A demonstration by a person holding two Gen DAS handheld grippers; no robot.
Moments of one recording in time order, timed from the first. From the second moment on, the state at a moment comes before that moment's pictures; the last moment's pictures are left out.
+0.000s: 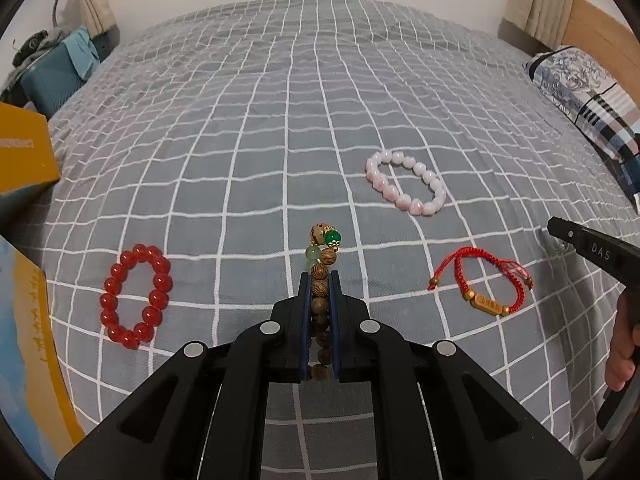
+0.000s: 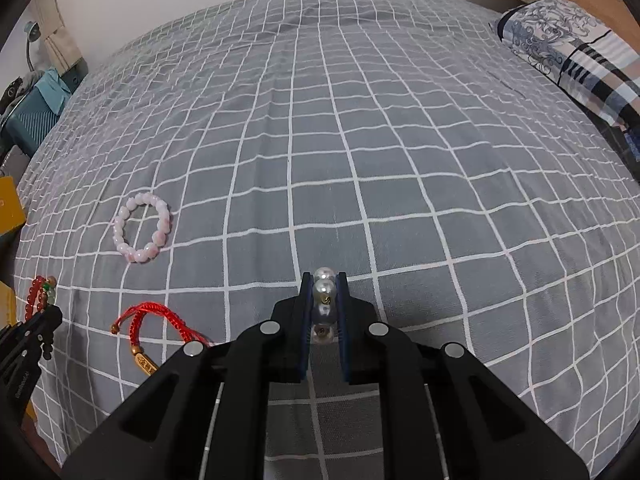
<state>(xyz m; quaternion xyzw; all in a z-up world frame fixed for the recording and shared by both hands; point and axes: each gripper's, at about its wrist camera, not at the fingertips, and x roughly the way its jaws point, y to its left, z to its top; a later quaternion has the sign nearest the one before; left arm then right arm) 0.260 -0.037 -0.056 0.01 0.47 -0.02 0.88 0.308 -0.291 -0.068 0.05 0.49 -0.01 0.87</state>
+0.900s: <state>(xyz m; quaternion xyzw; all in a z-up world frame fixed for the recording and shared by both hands) 0.239 -0.036 -0.005 0.01 0.38 -0.01 0.93 0.274 -0.275 -0.010 0.02 0.37 -0.02 0.93</state>
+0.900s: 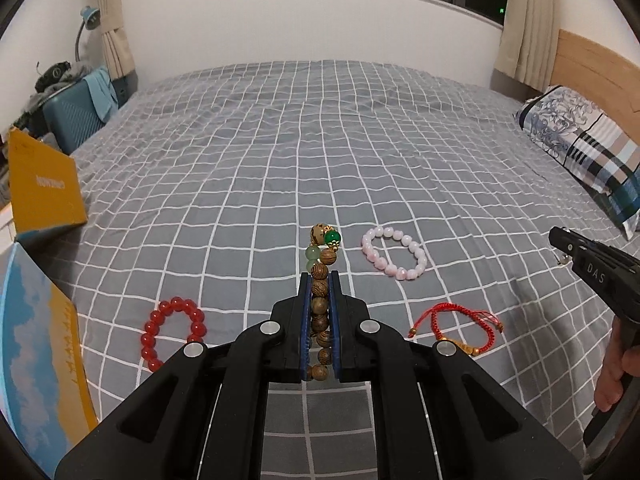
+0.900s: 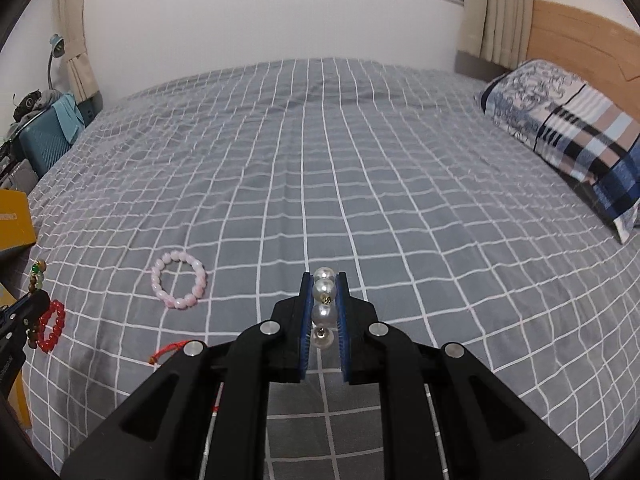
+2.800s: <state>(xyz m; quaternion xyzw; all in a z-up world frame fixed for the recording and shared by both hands) 0.070 0.245 0.110 -0.04 0.34 0.17 0.92 0.131 0.063 0.106 -0.06 0.31 0.16 0.94</state>
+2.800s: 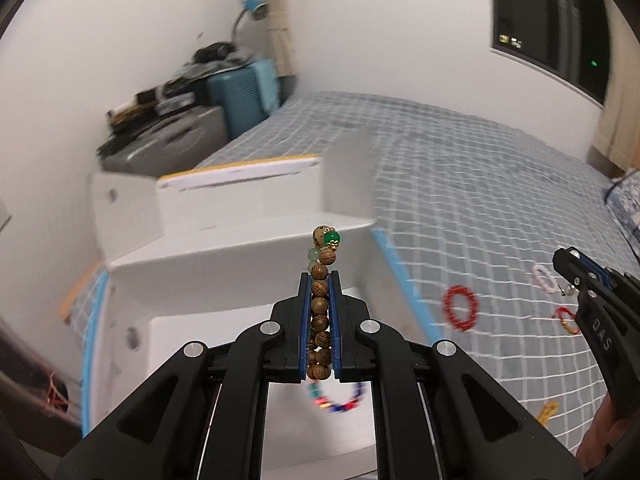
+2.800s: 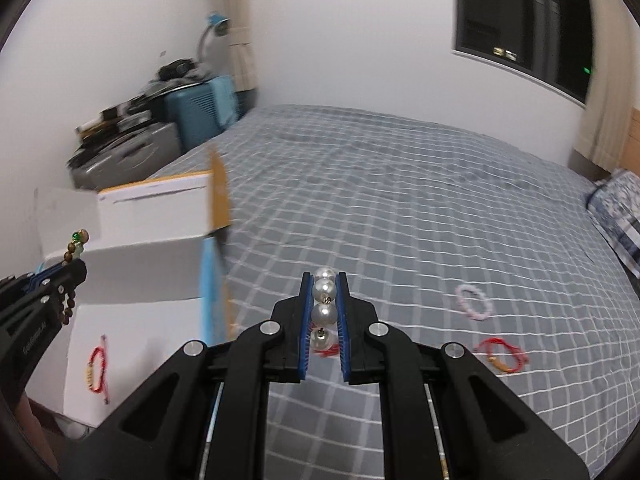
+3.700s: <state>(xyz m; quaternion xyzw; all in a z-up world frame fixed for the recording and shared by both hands) 0.042 0.379 0.031 -0.10 0.47 0.25 0.84 0.119 0.215 0.019 -0.12 0.46 0.23 0.85</state>
